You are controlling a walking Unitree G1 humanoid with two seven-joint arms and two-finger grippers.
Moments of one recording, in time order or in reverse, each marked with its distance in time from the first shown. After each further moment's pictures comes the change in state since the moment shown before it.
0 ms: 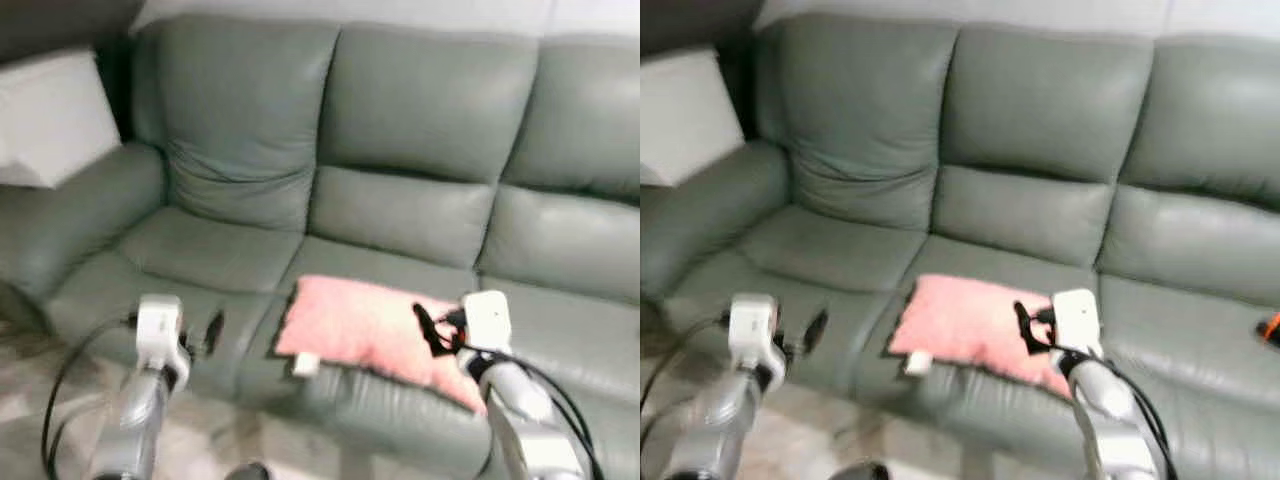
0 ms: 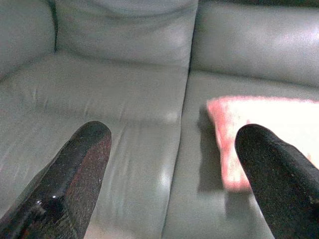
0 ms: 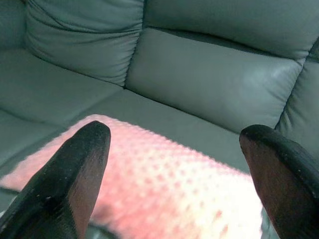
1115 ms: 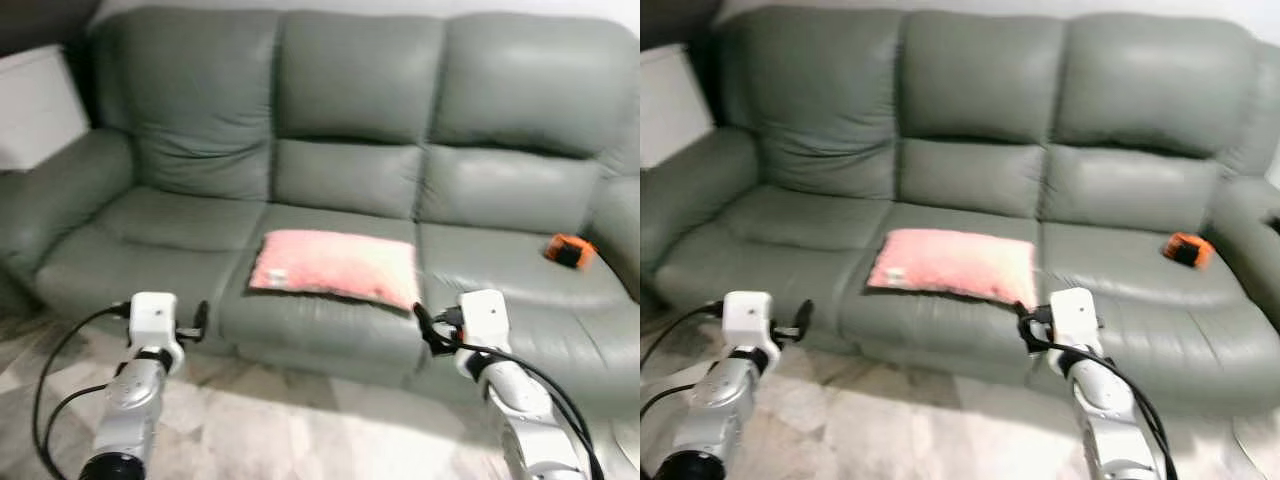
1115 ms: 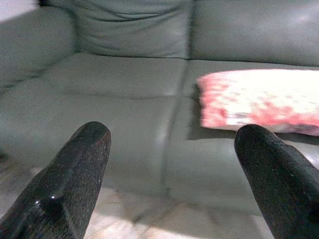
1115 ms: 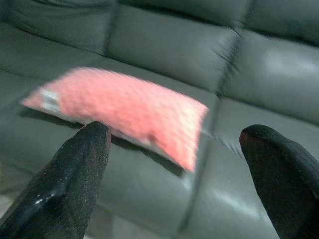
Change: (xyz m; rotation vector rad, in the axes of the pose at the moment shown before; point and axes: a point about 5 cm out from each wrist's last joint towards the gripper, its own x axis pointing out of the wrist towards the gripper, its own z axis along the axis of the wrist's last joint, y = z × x) left arm 0.016 0.012 0.023 0.078 -0.036 0.168; right arm 0.005 0.000 0.007 -0.037 0.003 -0.006
